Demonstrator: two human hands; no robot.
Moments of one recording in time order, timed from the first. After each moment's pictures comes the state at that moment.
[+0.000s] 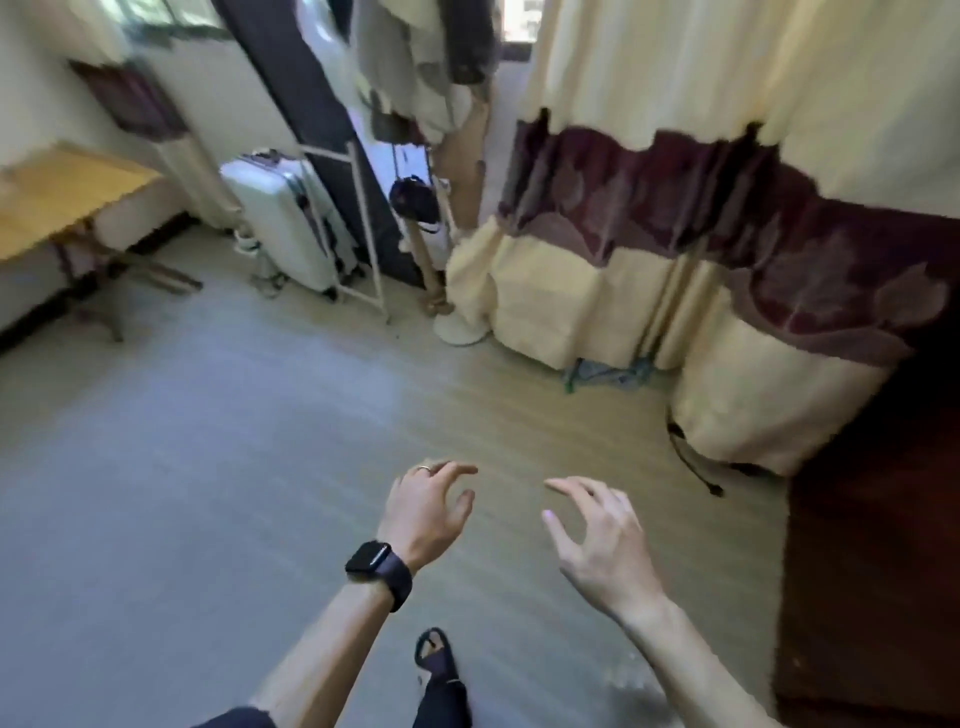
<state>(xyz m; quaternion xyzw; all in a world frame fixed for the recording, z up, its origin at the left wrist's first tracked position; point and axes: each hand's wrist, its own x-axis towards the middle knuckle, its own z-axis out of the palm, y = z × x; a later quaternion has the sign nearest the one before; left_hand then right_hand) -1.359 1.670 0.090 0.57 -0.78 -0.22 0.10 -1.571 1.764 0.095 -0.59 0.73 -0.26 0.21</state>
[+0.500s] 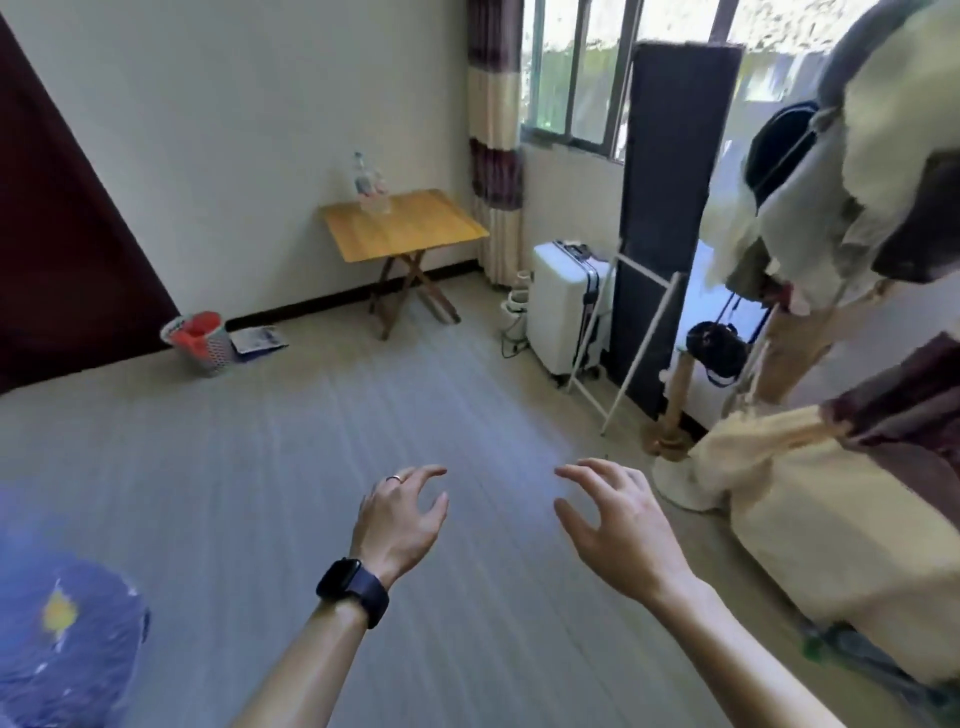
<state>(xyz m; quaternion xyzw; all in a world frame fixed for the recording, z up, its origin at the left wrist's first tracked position) -0.979 1.545 0.156 0.80 -0.52 -0.13 0.25 -1.235 1.465 0.181 -0.85 0.47 -0.20 0.14</state>
